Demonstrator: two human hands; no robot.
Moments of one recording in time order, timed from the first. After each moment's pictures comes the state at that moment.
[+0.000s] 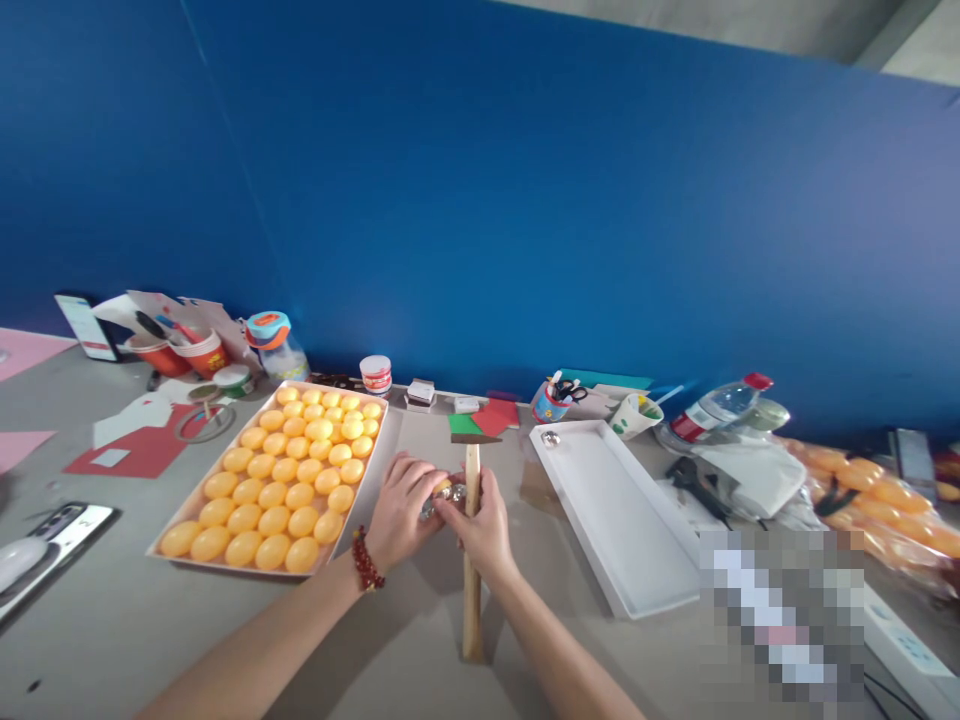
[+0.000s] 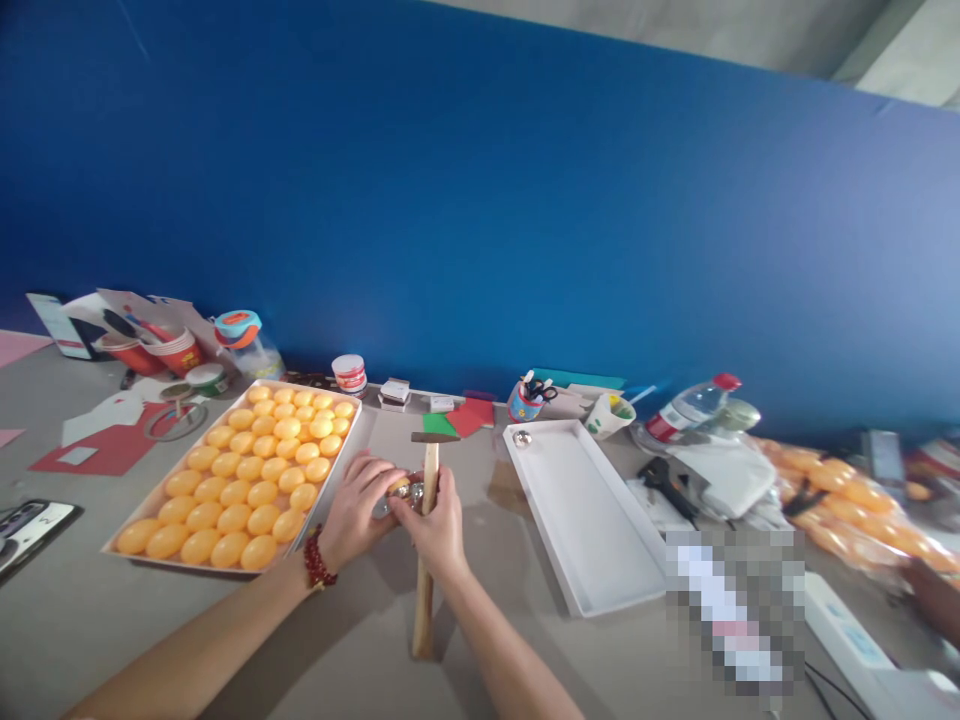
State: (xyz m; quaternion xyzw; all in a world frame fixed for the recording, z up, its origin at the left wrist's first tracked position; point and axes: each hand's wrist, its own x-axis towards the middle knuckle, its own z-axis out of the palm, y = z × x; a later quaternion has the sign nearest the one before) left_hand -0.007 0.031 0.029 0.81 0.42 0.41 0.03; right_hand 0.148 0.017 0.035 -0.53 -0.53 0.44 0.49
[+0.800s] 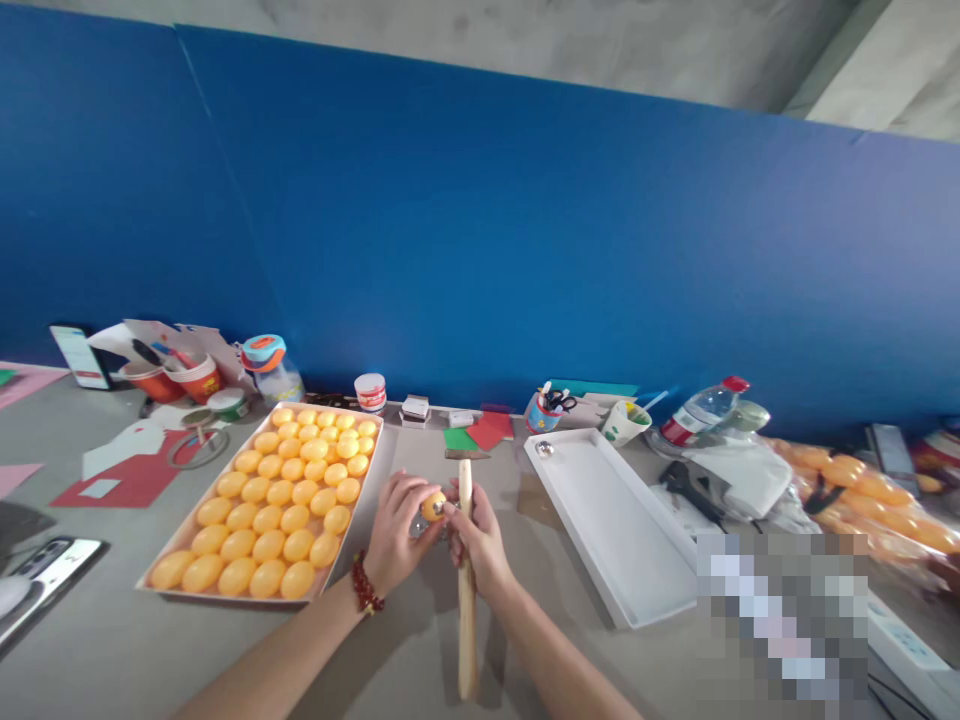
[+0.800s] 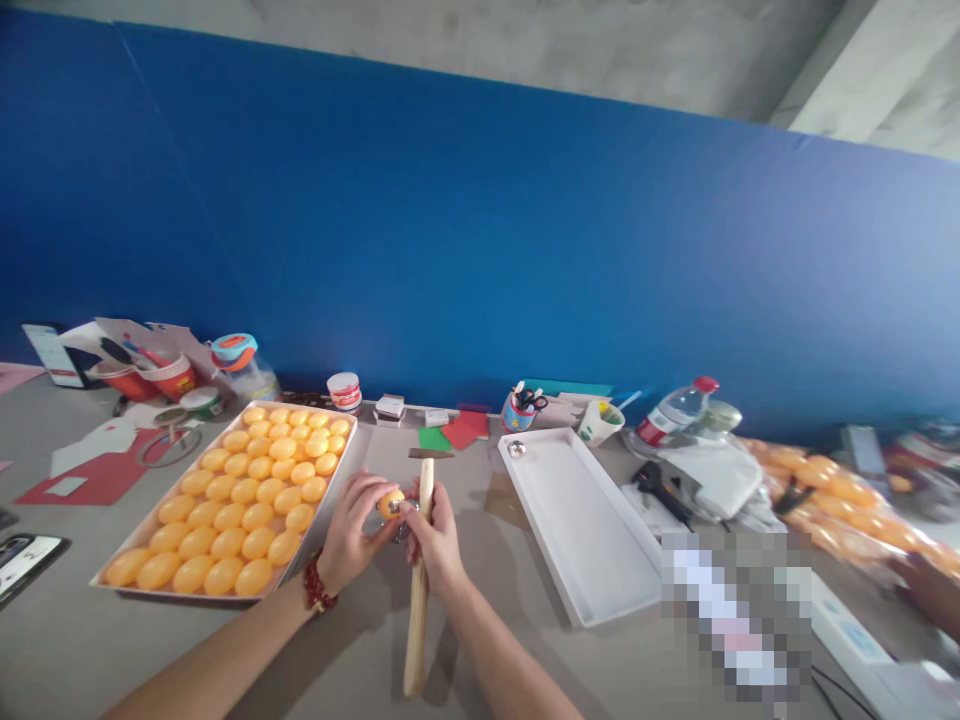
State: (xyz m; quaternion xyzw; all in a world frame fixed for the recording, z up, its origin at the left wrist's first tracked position) left_hand -0.004 0.028 0.017 0.78 0.42 0.47 0.03; right_hand 0.145 0.020 0.018 -0.40 -0.39 0.63 0.54
